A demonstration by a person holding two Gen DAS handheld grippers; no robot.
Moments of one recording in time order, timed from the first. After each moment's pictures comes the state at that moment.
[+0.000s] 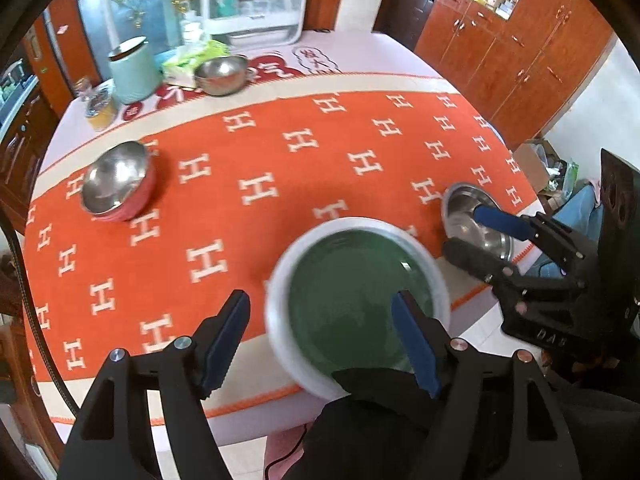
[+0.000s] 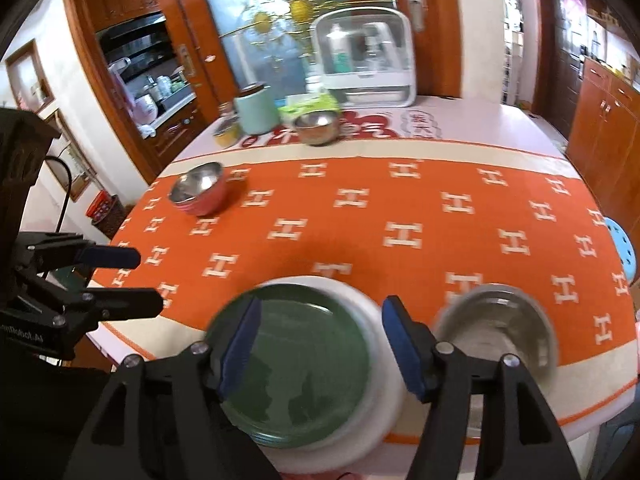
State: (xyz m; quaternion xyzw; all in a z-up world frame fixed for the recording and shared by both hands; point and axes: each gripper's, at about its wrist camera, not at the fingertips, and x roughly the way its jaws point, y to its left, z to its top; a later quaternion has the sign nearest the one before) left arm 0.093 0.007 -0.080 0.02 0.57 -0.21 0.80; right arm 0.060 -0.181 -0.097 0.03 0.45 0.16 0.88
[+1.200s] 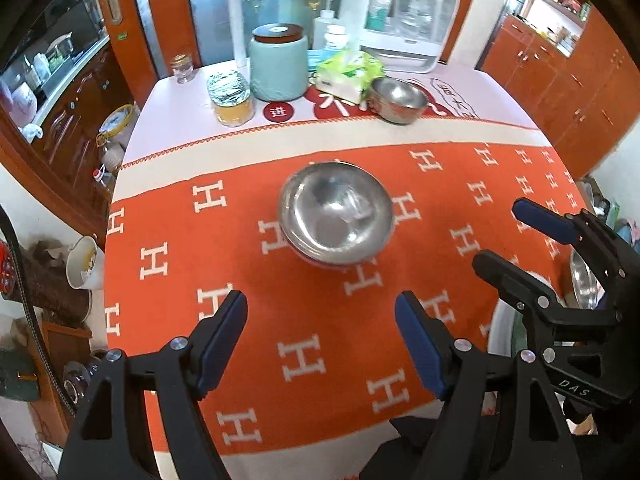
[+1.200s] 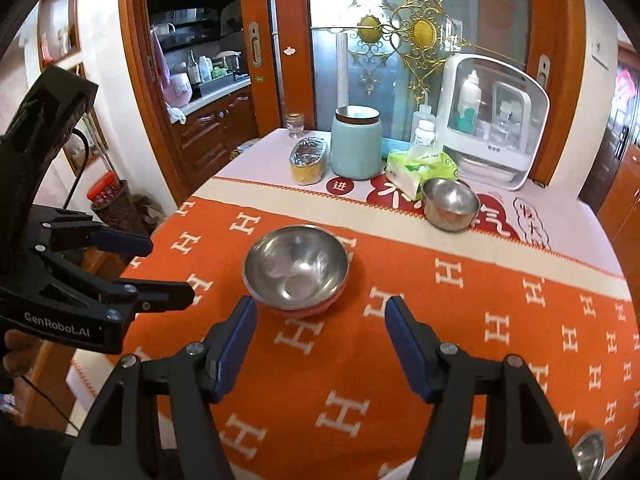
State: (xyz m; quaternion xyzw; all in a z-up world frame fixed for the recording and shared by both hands) left arm 0.231 0.241 -0.105 0.01 0.57 -0.13 0.82; right arm 0.186 0.054 -0.092 -0.07 0.41 0.18 0.89
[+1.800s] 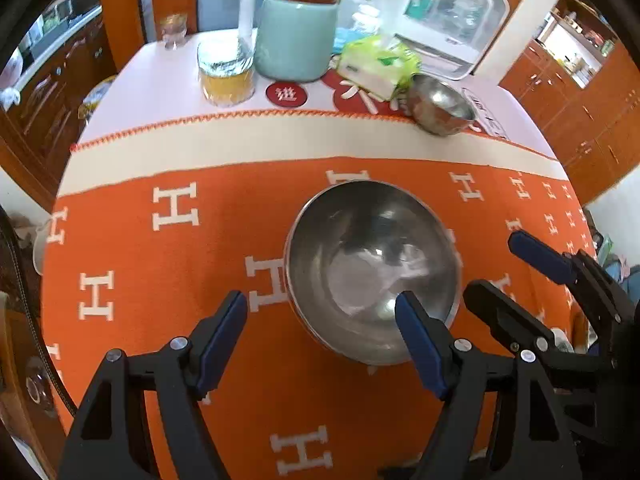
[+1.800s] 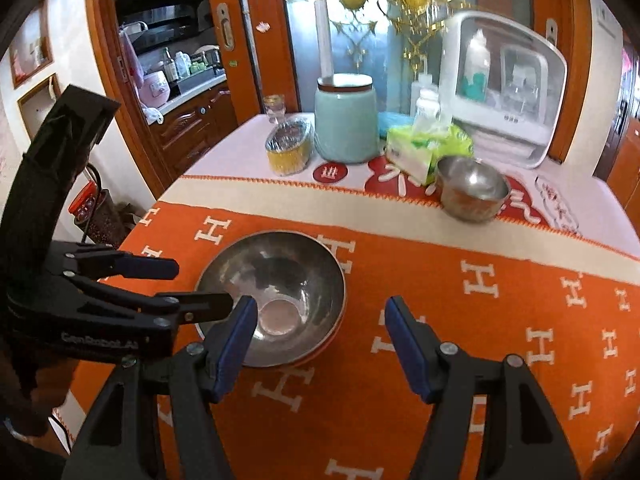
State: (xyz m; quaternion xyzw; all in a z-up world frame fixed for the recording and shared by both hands) left arm 0.314 0.245 -0.202 -0.05 0.58 -0.13 0.80; right arm 0.256 0.068 -0.163 -0.02 0.44 0.17 0.88
